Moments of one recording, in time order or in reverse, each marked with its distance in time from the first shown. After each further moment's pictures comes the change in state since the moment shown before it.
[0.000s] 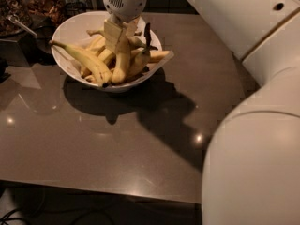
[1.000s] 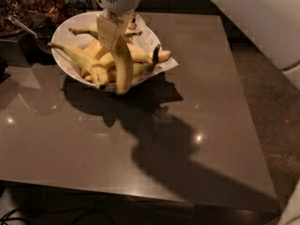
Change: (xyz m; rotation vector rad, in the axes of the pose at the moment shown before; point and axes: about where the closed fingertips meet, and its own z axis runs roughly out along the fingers) arm 0.001 0.036 -0.043 0.148 -0.033 -0.091
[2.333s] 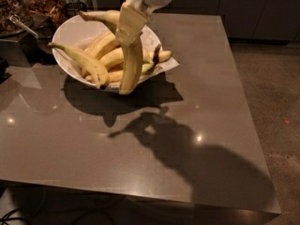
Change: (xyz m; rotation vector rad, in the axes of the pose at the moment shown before) arm 0.036 0.018 -0.067 0.045 -0.178 -0.099
